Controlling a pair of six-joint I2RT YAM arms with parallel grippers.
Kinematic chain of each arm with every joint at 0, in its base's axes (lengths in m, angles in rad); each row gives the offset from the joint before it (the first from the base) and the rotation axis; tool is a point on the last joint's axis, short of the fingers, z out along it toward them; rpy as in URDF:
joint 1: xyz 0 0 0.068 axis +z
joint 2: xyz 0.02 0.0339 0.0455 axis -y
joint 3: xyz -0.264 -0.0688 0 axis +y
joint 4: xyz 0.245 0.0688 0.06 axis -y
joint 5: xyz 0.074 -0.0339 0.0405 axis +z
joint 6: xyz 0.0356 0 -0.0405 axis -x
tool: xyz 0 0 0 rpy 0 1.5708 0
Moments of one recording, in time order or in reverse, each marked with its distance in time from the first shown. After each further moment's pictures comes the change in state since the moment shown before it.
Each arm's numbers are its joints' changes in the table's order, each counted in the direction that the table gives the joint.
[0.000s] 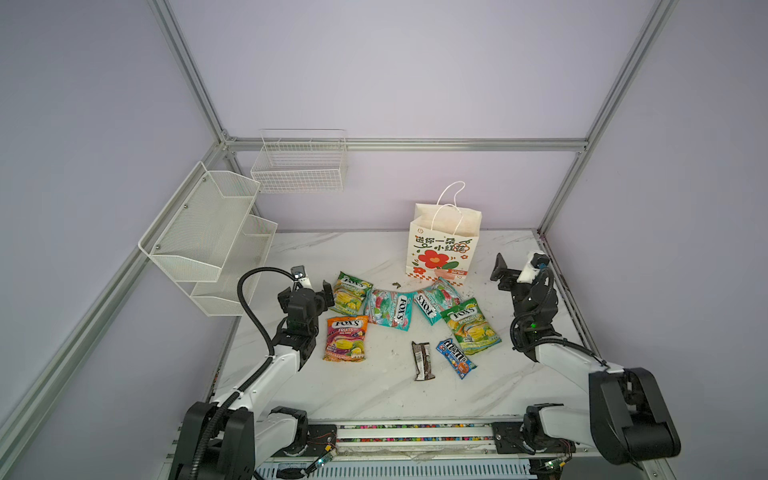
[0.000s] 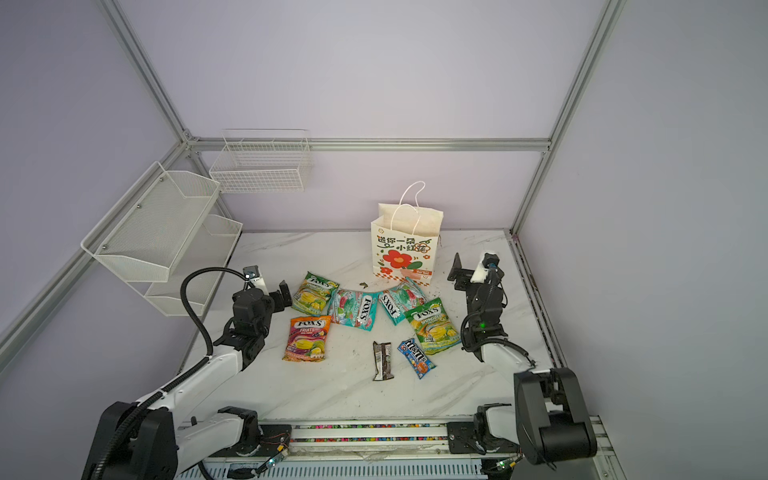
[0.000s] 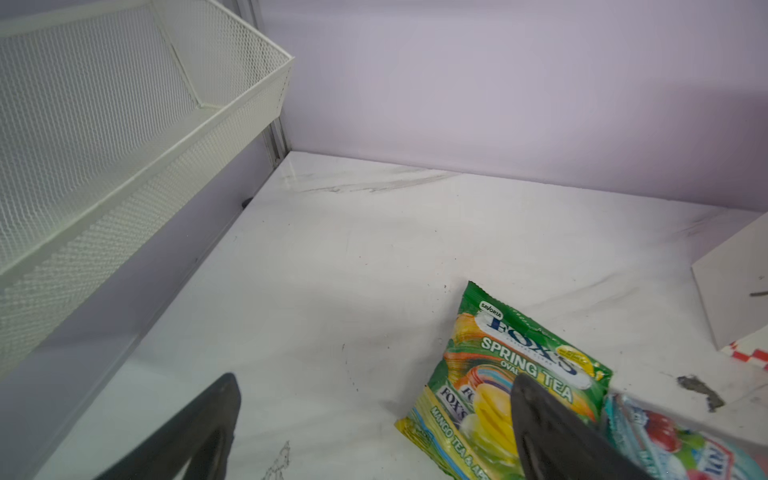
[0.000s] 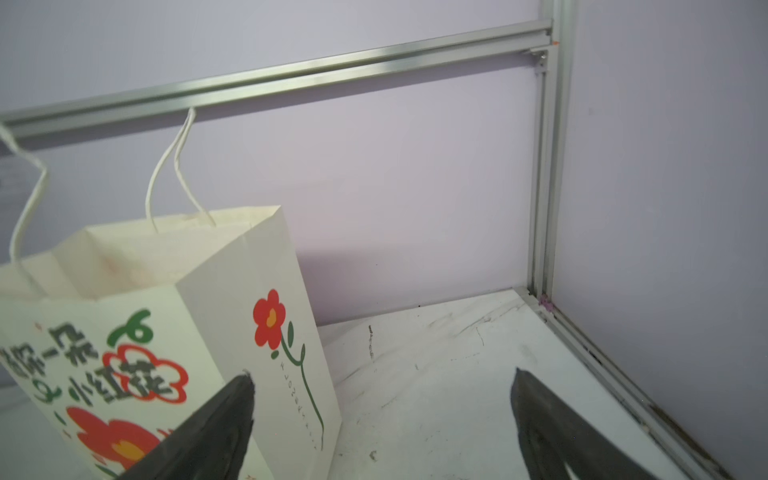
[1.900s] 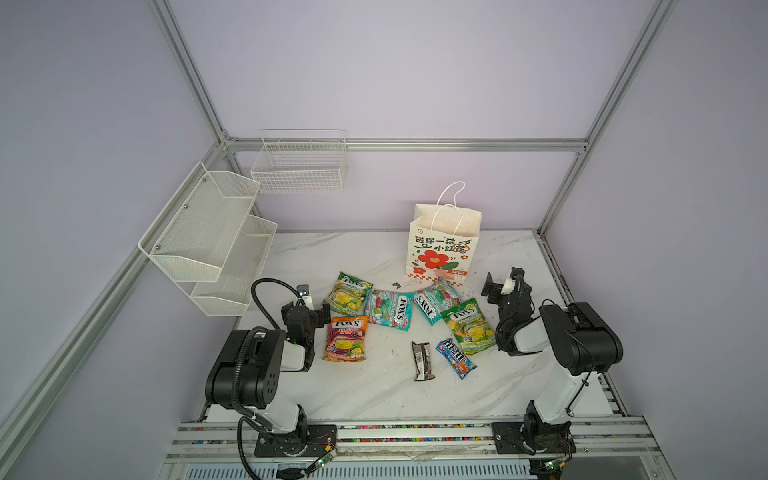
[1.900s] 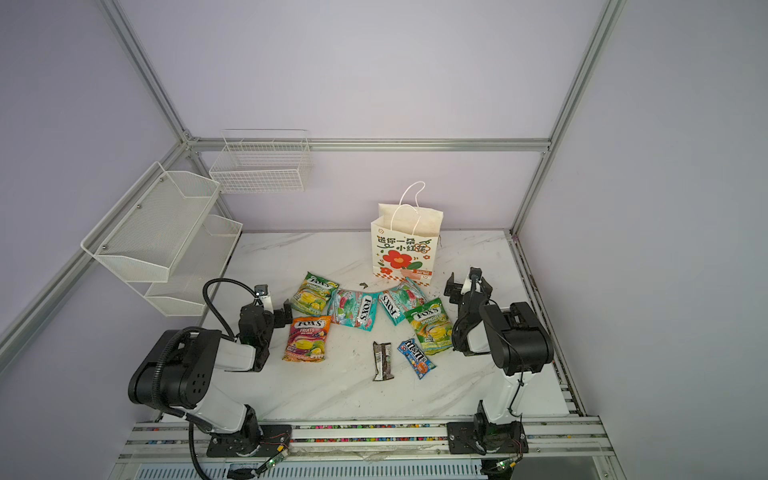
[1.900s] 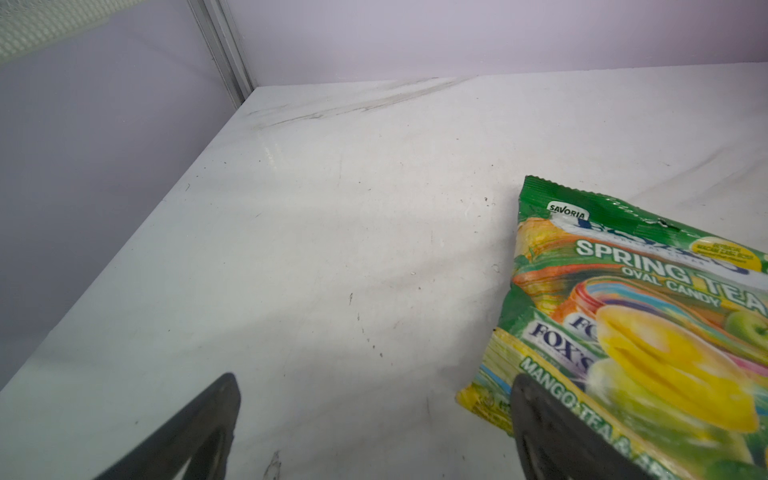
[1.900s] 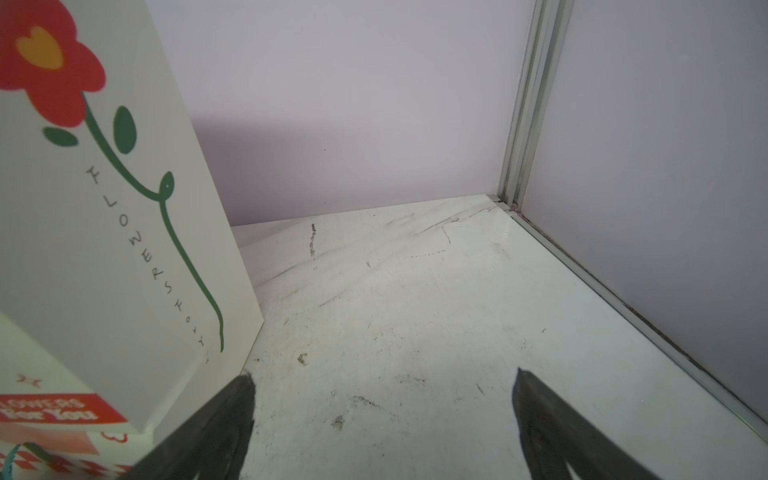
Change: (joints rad) left arm 0.158 -0.483 0.252 0.734 -0.213 -0.250; right arm -0.003 -0.597 0.051 0.478 -0.034 0.194
